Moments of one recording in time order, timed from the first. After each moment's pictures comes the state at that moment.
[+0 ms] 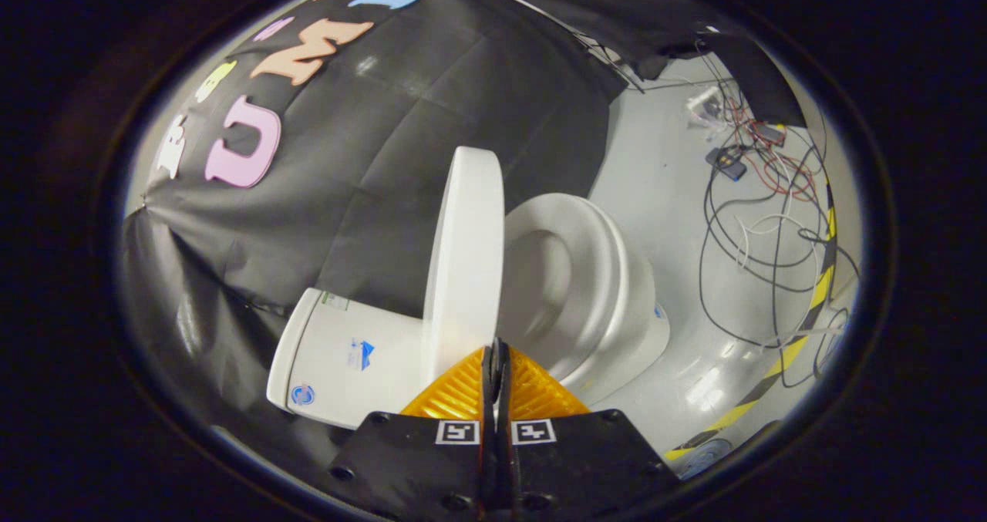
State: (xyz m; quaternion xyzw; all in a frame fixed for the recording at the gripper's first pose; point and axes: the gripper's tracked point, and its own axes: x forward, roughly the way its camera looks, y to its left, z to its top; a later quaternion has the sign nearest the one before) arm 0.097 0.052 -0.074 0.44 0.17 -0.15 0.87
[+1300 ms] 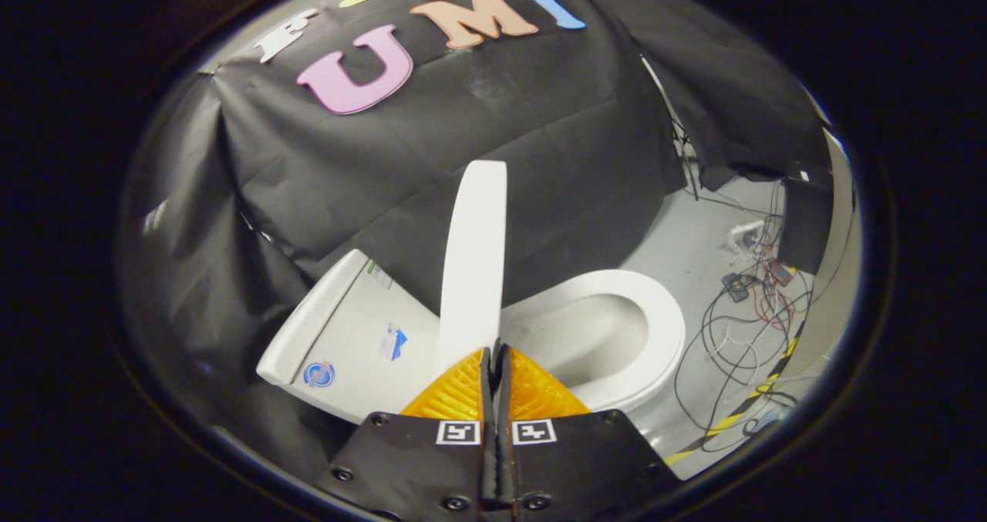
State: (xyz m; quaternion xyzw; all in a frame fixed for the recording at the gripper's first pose) arm 0.135 0.150 0.045 0.22 0.17 -0.17 0.95
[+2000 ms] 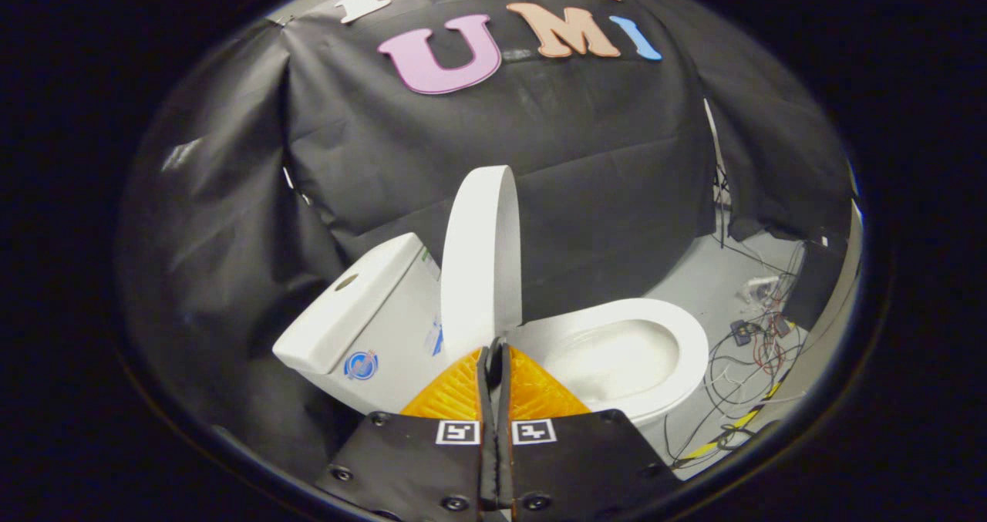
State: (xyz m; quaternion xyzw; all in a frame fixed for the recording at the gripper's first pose) arm 0.165 0.235 0.077 0.13 0.16 -0.13 0.97
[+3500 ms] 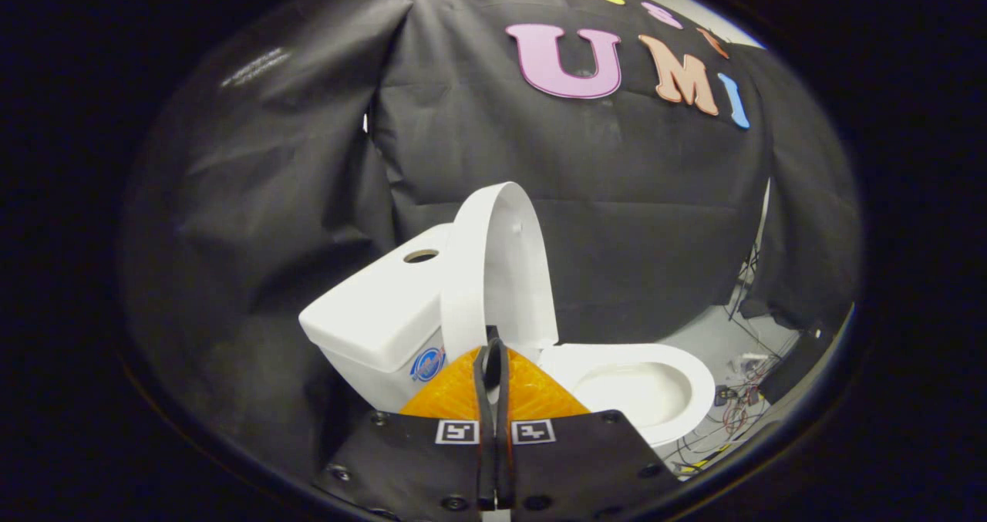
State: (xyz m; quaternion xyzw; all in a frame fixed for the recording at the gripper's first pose) arm 0.210 0.333 0.082 -0.02 0.15 -0.09 0.98
